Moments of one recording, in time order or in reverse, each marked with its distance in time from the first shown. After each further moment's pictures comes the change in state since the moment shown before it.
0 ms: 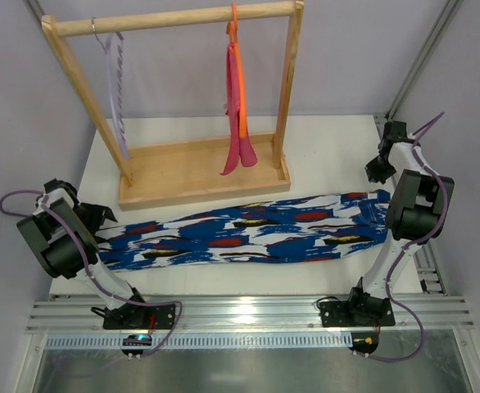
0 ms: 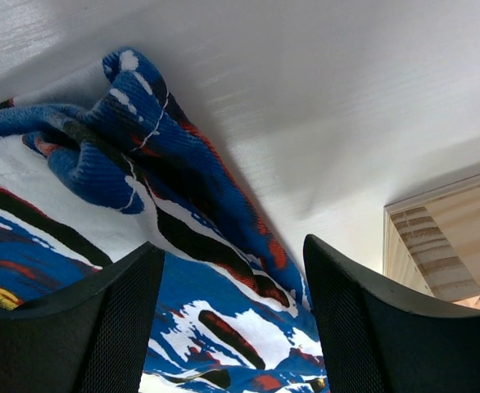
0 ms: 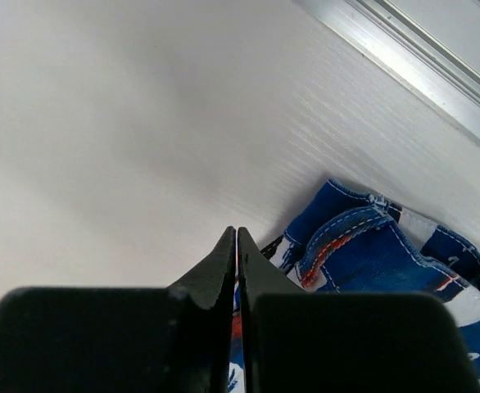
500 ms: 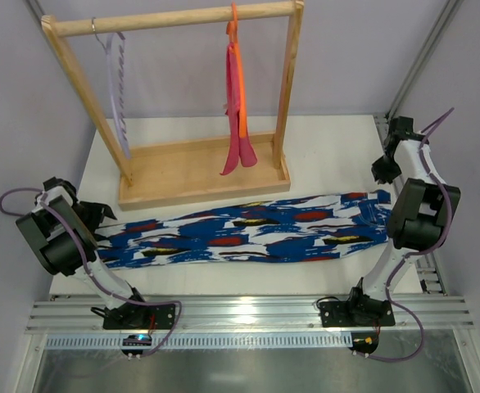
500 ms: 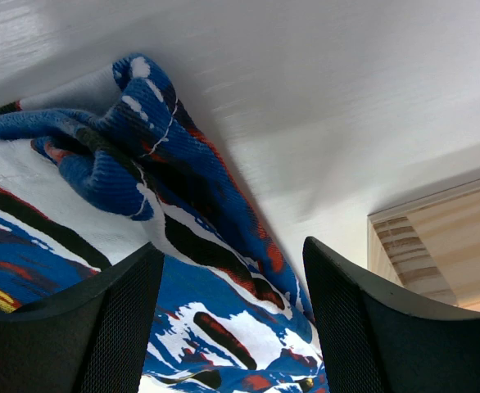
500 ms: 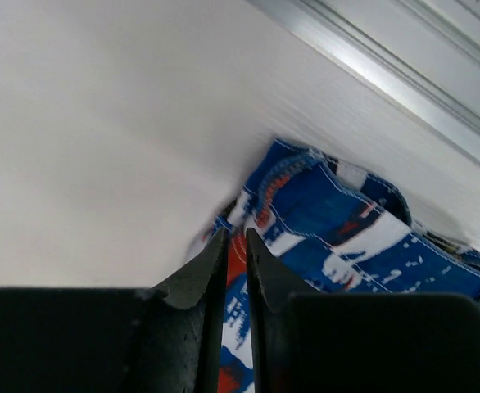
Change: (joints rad) left arm 0.000 0.026 0.029 -0.010 0.007 -0.023; right arm -0.003 -0.050 0.106 -0.176 0.061 0.009
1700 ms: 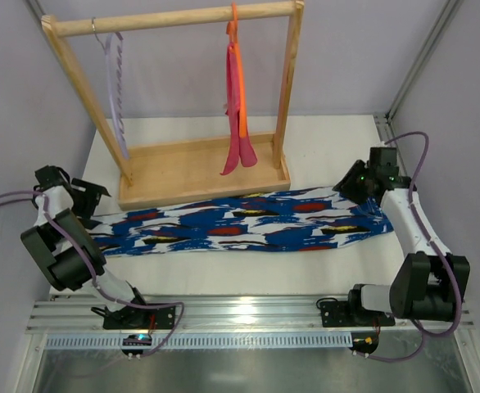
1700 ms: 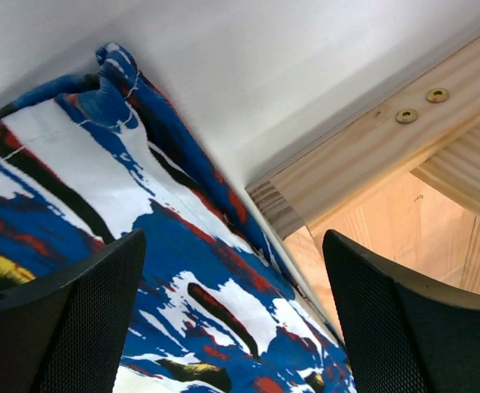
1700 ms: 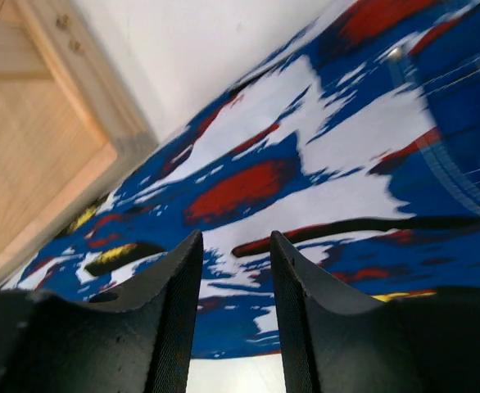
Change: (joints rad) left arm -0.024 -0.138 0.007 0.146 0.067 0.016; right arm 0.147 -0.581 -0.565 0.267 -0.405 -0.156
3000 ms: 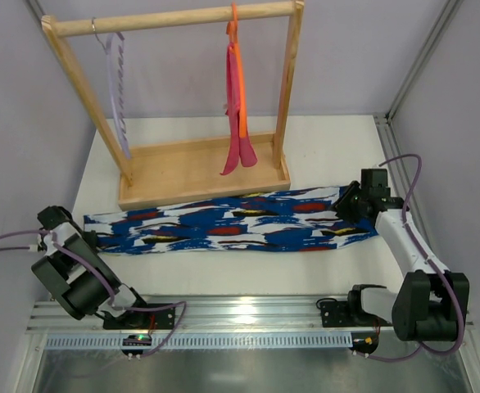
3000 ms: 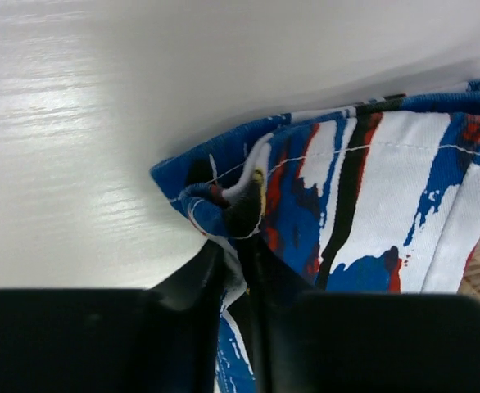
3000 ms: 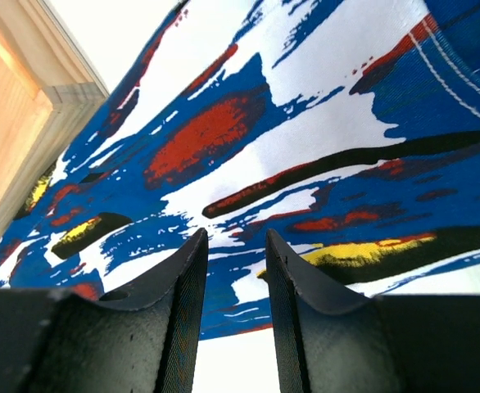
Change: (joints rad) left arm 0.162 -0.250 -0.415 0.140 -0.255 -0.059; right arm 0.085 -0.143 -0.261 0.070 0.015 0.103
